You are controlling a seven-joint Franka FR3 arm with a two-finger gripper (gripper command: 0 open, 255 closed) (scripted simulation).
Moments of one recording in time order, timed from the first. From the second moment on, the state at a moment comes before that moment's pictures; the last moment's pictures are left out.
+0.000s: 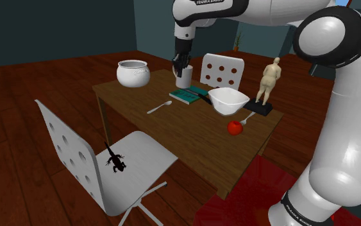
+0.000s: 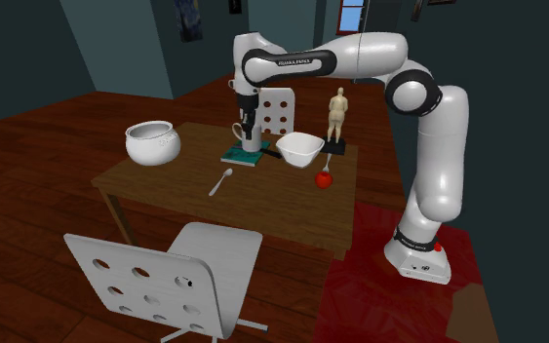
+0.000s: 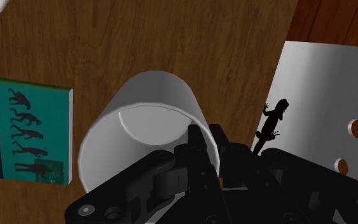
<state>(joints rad) -0.02 0.26 0.04 -1.44 0.00 1.74 -0.25</state>
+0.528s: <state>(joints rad) -0.13 0.15 -0.03 -1.59 0.02 1.77 -0.42</state>
